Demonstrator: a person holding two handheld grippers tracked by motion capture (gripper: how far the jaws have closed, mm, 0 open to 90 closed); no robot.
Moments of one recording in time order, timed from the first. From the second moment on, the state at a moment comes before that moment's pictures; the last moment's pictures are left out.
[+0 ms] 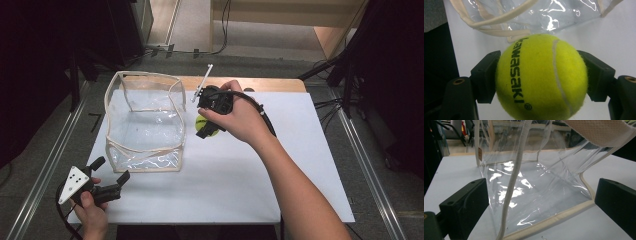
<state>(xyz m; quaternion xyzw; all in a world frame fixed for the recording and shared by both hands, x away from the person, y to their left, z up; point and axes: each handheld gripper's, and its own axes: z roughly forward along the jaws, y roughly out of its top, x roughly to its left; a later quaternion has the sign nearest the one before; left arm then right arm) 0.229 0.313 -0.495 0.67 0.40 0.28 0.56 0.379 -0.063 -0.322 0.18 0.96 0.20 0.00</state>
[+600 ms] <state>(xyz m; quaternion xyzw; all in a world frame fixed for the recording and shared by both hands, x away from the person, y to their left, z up) 0.230 0.313 -0.495 0.67 0.40 0.28 0.56 0.378 -0.046 -0.306 0.16 0.97 0.20 0.00</state>
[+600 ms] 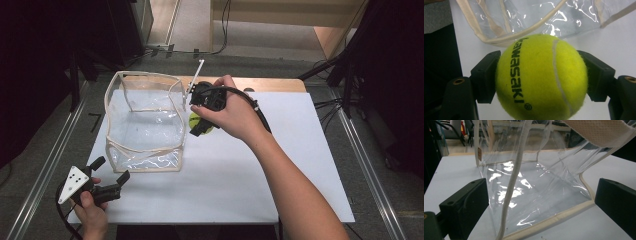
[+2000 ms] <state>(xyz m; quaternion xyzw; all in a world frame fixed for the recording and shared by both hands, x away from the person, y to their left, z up) 0.230 0.313 -0.495 0.67 0.40 0.27 0.57 0.380 0.000 -0.280 0.12 0.97 0.21 0.00</state>
